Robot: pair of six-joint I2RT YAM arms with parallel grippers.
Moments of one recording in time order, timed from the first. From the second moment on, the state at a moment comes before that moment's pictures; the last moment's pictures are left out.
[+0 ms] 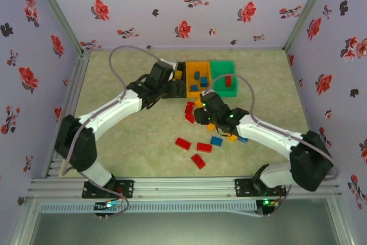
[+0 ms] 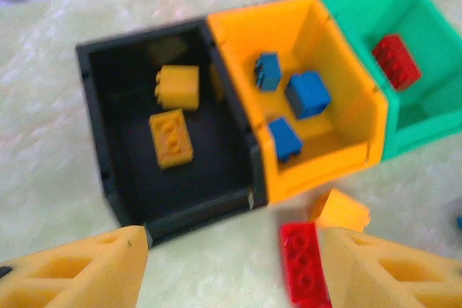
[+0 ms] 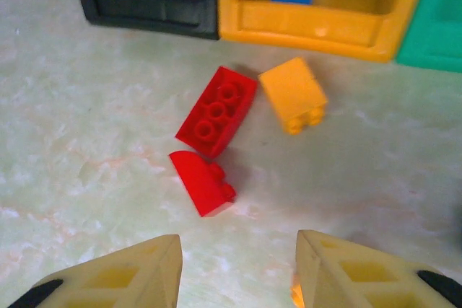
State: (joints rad) left arm -0.70 1.57 1.26 -0.38 -0.20 -0.29; right arm 0.79 1.37 0.85 -0.33 0.15 0.44
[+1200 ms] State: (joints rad) left arm -0.70 1.20 0.92 -0.44 -0.32 -0.33; right arm 0.83 1.78 1.05 -0.30 0.17 0.31
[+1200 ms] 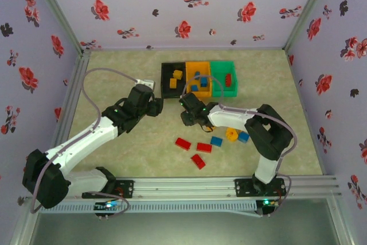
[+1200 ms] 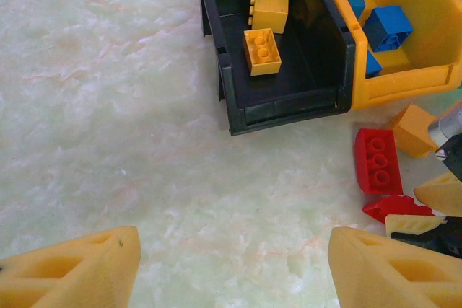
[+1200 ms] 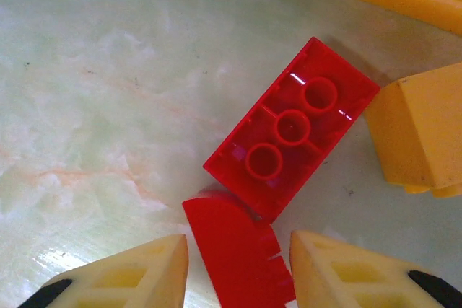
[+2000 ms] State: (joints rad) left arm -0.70 1.21 0.93 -0.45 -0.32 -0.33; right arm 0.83 1.83 1.09 -0.33 0.19 0.29
